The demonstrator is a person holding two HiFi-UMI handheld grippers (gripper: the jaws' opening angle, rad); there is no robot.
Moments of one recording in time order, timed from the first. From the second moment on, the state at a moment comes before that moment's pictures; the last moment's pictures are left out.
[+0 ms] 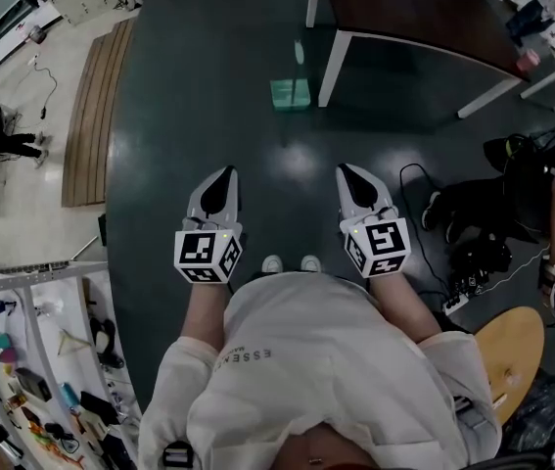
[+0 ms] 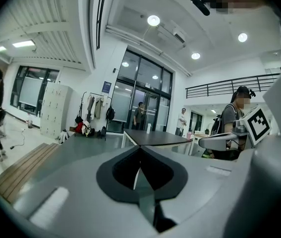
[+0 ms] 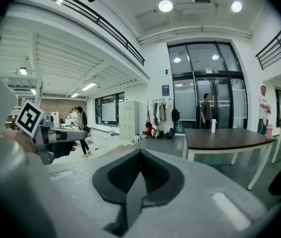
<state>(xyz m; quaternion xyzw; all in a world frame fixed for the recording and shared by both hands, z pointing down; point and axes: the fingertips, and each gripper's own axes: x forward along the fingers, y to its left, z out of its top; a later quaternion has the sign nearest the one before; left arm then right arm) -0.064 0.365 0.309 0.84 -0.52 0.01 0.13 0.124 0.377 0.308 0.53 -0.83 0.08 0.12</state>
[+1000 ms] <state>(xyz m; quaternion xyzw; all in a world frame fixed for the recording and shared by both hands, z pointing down) -0.135 0.239 0.364 0.81 -0.57 0.00 0.16 0.088 0.237 0.360 0.52 -0.83 0.06 0.18</state>
